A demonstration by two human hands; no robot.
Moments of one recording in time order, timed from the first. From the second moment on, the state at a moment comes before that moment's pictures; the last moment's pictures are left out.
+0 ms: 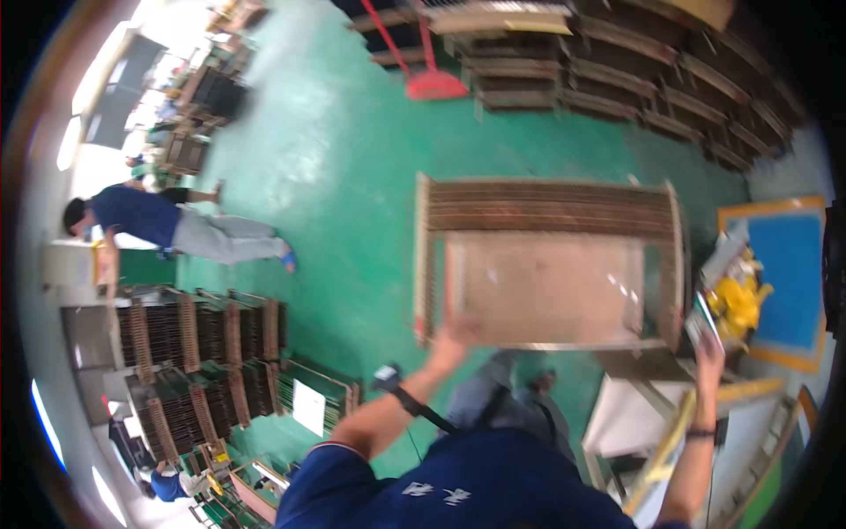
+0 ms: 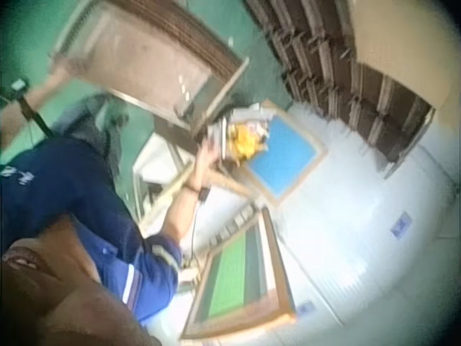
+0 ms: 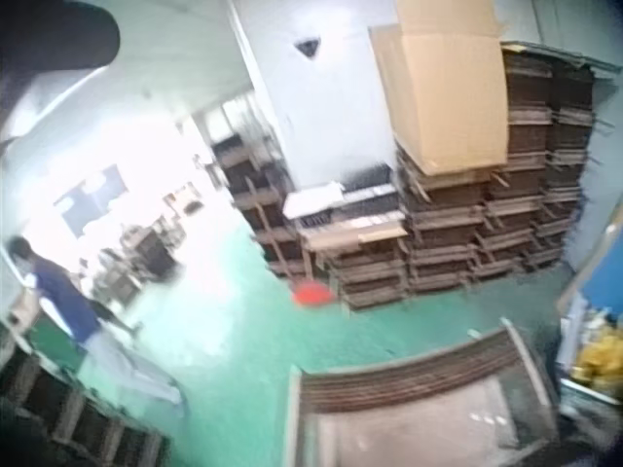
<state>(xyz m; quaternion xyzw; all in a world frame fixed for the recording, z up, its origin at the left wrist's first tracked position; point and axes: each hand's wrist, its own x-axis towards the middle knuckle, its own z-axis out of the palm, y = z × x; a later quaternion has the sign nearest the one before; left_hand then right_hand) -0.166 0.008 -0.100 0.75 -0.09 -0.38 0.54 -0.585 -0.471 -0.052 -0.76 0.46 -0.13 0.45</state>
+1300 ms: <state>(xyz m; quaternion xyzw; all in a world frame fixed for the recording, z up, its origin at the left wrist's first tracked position) -0.615 -0.345 -0.020 0.29 -0.61 -0.71 -0.20 -0.851 0.184 -0.055 -0.03 0.99 0.03 -0.16</state>
